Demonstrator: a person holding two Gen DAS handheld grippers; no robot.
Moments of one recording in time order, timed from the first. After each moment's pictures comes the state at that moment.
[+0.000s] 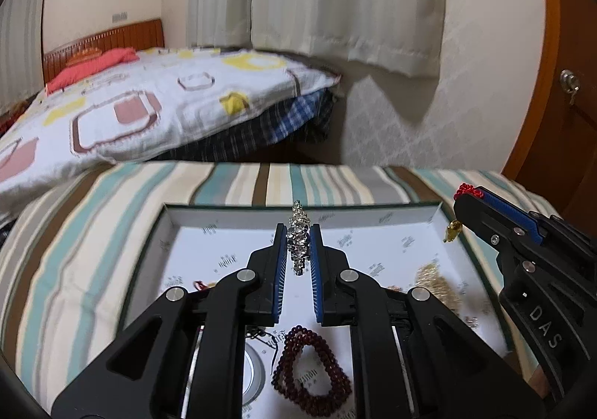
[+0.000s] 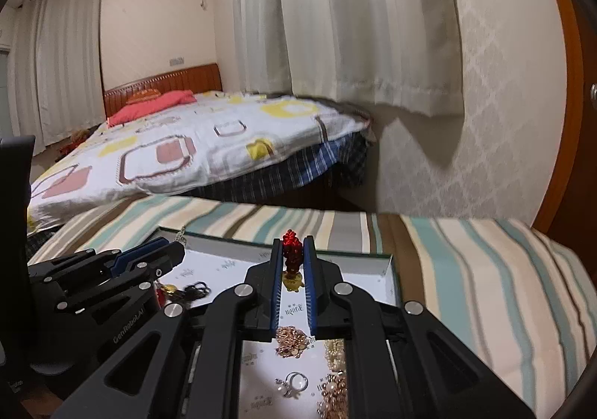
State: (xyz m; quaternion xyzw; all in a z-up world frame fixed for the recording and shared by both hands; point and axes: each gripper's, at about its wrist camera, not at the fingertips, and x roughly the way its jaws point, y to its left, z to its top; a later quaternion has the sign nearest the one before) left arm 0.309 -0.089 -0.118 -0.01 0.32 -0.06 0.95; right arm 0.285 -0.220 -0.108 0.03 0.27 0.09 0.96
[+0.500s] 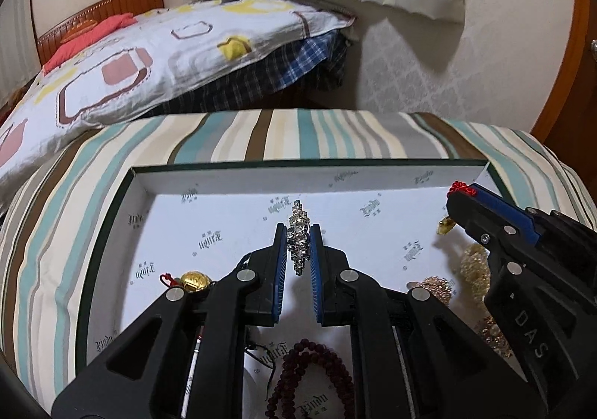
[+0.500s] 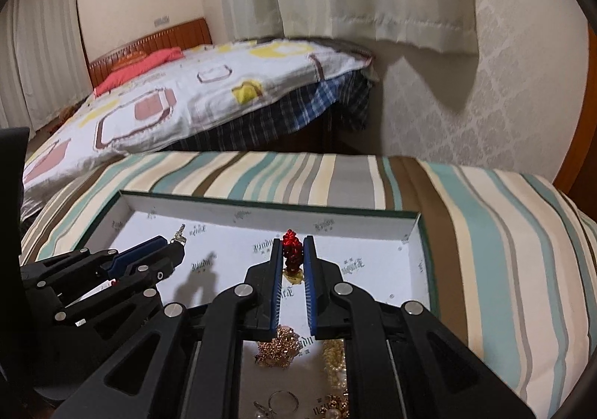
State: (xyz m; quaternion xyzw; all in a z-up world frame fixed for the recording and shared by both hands) left arm 0.355 -0.101 -0.162 0.01 0.41 -0.04 0.91; right arm 0.336 -0.220 -0.149 0.03 0.37 0.09 0.92
